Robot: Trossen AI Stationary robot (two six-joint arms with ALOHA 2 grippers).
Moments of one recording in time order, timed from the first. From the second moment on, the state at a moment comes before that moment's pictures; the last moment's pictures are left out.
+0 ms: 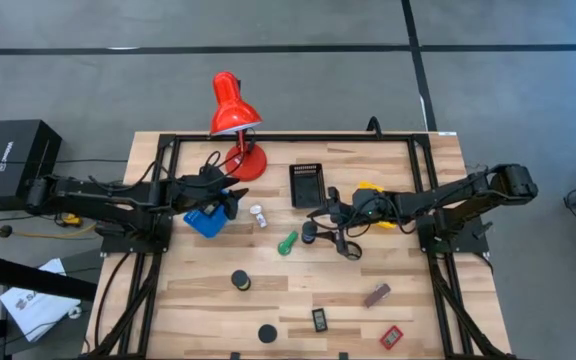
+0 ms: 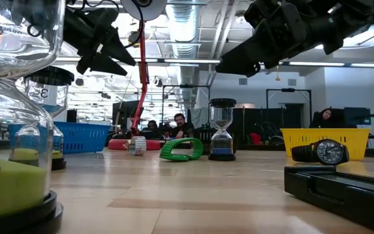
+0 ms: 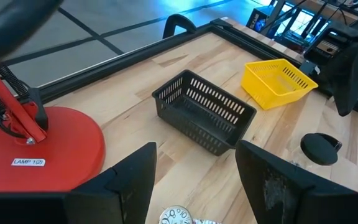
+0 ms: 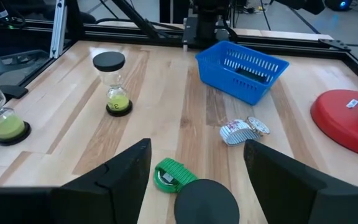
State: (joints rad) left arm 0.06 0.93 0.54 -0.06 -0.47 -0.47; right arm 0.05 1.38 0.60 0.42 -0.05 -0.05
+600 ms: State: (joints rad) left arm 0.06 0.93 0.54 -0.06 -0.47 -0.47; right arm 0.02 1.60 0.70 0.47 -0.04 -0.08
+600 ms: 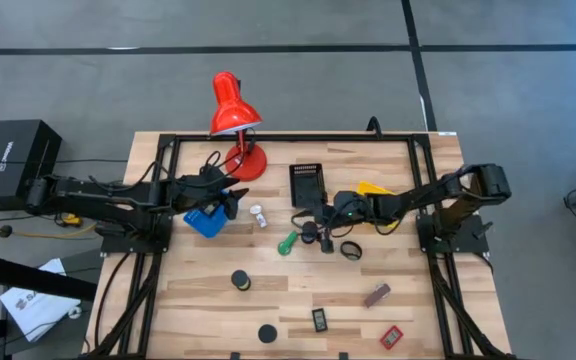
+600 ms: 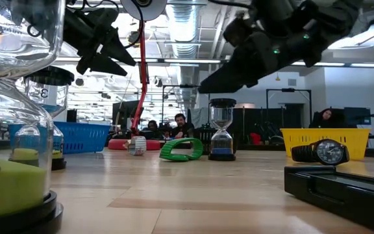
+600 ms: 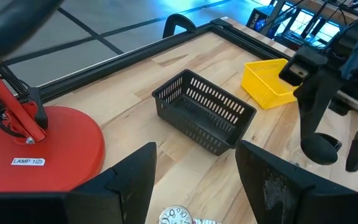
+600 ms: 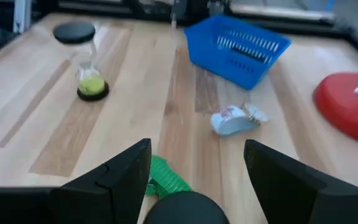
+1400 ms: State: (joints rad) left arm 0.06 0.93 0.54 -0.05 -0.47 -0.47; right arm 0.03 1.67 0.85 0.09 -0.04 -0.09
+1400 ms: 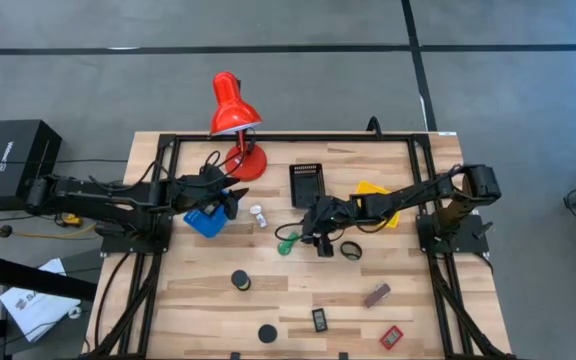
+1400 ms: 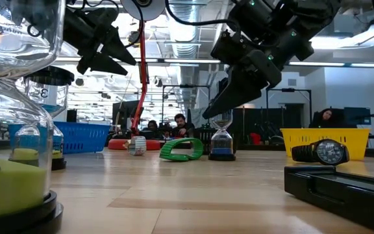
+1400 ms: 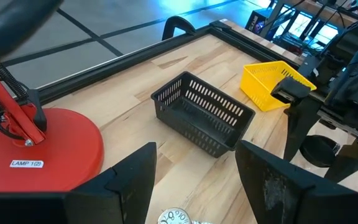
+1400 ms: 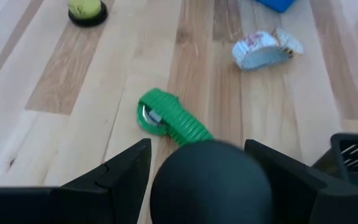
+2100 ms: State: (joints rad) left arm 0.06 0.93 0.54 -0.05 -0.47 -0.47; right arm 0.03 1.67 0.85 0.06 -0.04 -0.09
